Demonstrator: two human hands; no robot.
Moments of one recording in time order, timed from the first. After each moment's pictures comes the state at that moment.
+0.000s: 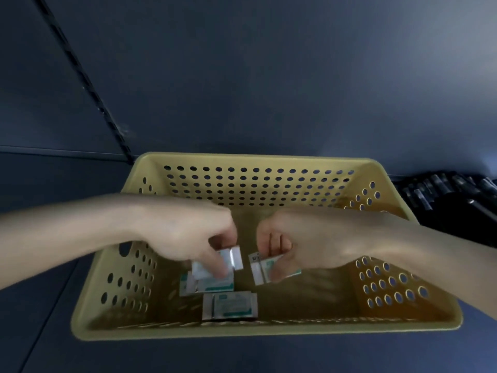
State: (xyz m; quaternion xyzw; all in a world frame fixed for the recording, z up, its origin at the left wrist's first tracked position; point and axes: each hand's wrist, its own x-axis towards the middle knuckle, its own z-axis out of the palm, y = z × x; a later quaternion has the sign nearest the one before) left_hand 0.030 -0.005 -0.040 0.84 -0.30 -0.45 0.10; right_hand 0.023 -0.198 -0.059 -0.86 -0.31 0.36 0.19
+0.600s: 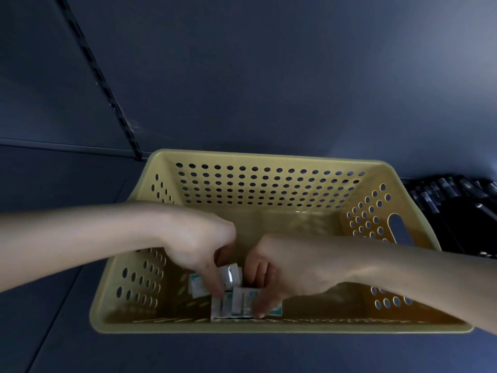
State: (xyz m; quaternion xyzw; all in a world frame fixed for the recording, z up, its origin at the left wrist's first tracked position) left_hand 0.025 -0.008 -0.047 0.82 -0.28 -0.49 0.04; right_hand 0.000 -0.165 -0.059 -0.82 -0.28 0.45 0.20
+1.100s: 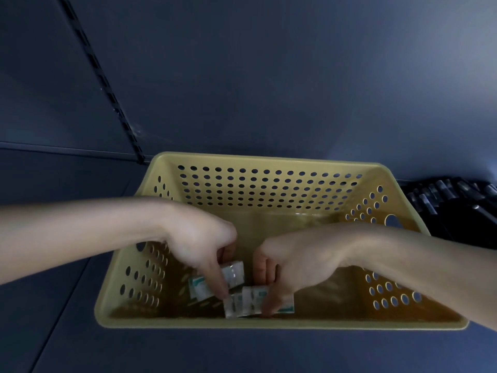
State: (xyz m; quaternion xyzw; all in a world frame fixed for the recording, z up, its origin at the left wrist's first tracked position) left_hand 0.029 -0.010 -0.046 0.79 -0.26 -0.55 0.08; right_hand 0.011 -0.167 -0.050 -0.80 -0.26 0.52 0.15
